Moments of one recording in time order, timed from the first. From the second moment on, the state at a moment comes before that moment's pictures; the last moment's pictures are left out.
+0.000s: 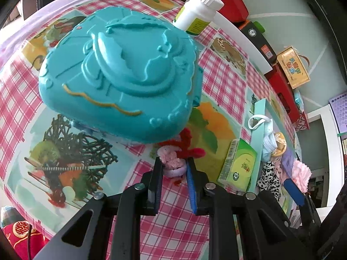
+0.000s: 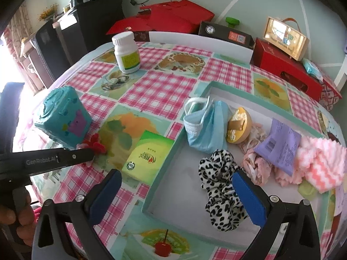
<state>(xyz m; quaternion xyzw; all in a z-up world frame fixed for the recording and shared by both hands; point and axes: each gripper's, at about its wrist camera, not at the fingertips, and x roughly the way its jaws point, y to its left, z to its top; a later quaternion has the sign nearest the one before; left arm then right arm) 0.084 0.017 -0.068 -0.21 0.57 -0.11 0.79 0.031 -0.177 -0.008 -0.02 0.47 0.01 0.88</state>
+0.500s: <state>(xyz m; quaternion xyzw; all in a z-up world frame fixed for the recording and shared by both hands) 0.081 0.026 -0.067 -0.25 0.57 -0.13 0.77 0.064 -0.124 -0.012 -0.23 0.50 0.11 0.83</state>
